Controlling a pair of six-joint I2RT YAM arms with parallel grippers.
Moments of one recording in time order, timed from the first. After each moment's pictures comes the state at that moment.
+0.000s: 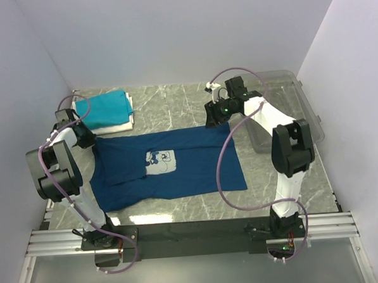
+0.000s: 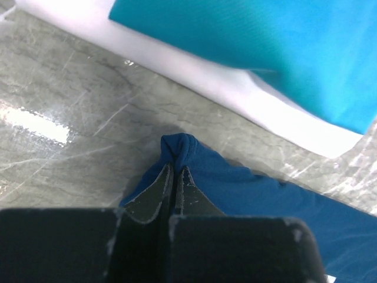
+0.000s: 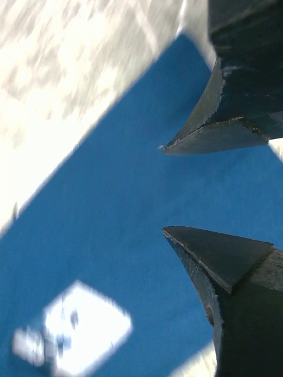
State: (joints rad) left arm 0.35 1.78 1.13 -0.29 0.15 -0.41; right arm 0.28 1.92 1.52 -0.55 -0.56 -0.24
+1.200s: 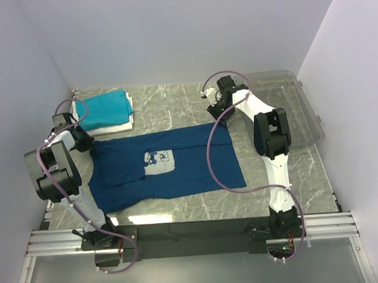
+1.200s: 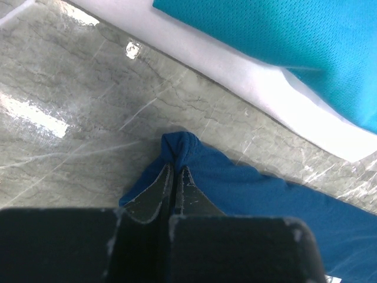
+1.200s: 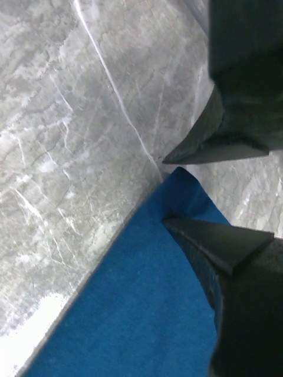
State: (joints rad) left arm 0.39 1.78 1.09 -0.27 0.16 -0.40; right arm 0.27 2.31 1.92 -0.78 -0.15 -0.55
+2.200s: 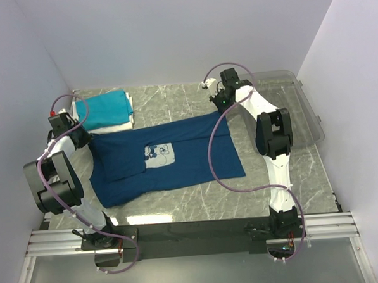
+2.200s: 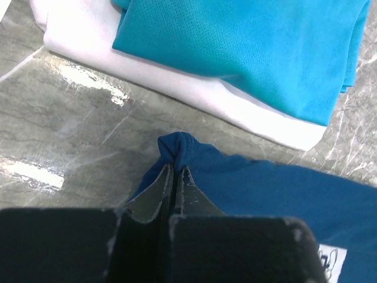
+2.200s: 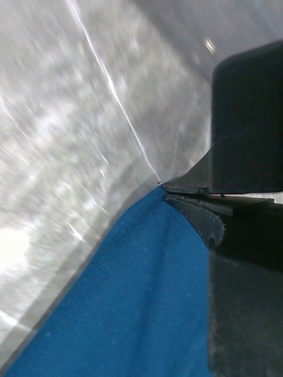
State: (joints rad) left arm 0.39 1.64 1.00 -0.12 0.21 -0.35; right arm 0.25 2.30 1.97 -0.72 -0.20 -0.58
